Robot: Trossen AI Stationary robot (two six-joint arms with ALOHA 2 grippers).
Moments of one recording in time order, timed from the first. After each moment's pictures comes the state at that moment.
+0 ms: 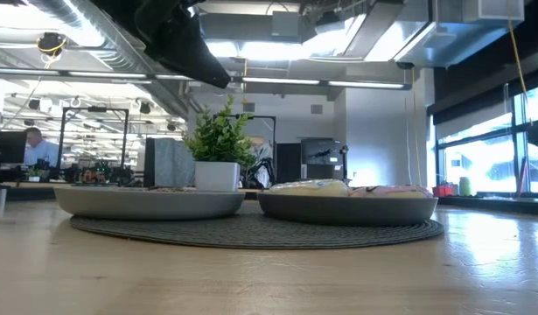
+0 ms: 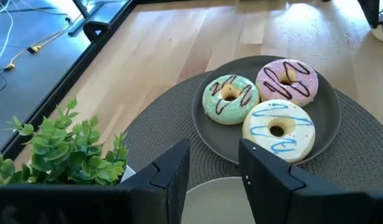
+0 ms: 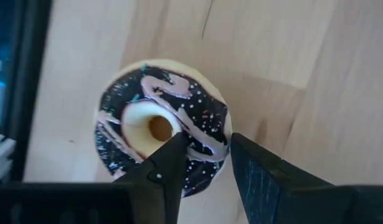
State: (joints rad) left arm -0.28 1.34 0.81 -0.12 -0.58 -0.20; right arm 0.76 1.43 0.66 -0.41 -0.08 0.52
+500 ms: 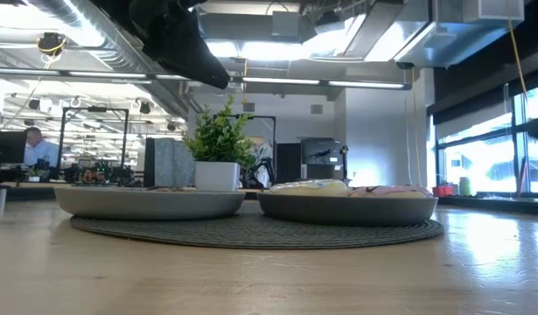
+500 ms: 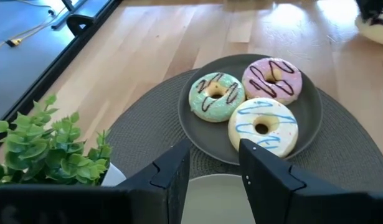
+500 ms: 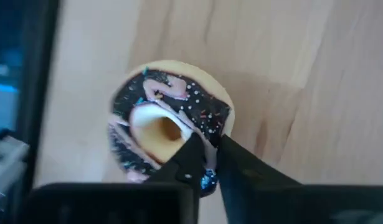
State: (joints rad) left arm -0.28 1.34 0.81 -0.12 -0.53 -0.23; right arm 0.75 1.42 0.69 -0.44 -0.08 0.54
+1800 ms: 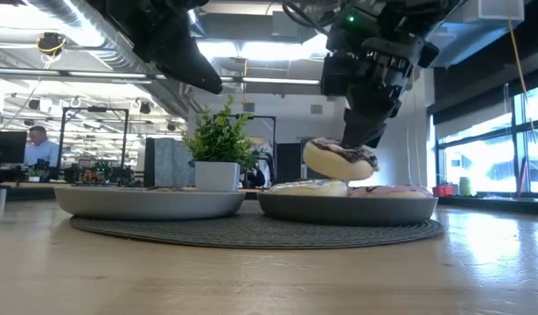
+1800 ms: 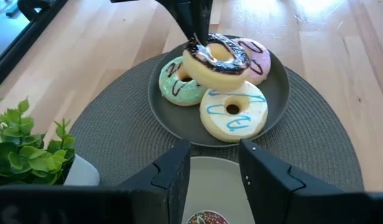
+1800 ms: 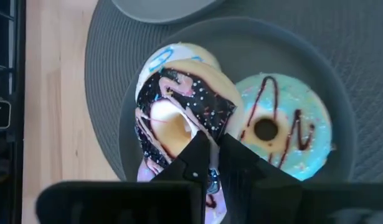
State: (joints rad) left arm -0.28 1.34 0.81 -0.16 -0.41 -0.22; right arm -0.11 1.57 0.93 -0.36 -0.35 0.22
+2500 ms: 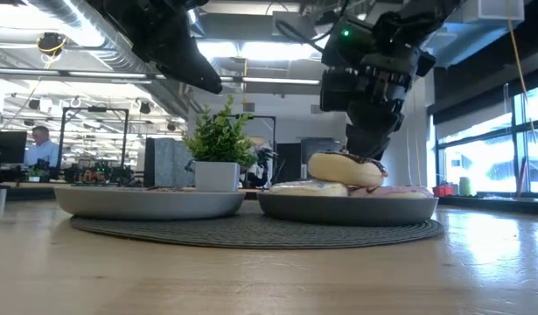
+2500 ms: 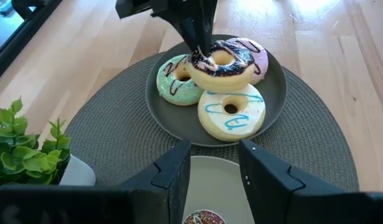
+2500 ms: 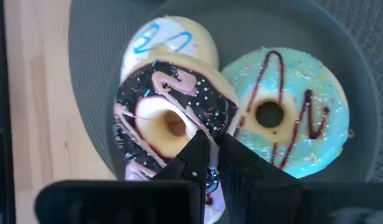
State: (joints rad) left arm -0.28 1.34 0.81 -0.16 -0.39 -0.23; right arm -0.10 1.63 0.93 -0.36 -0.36 0.23
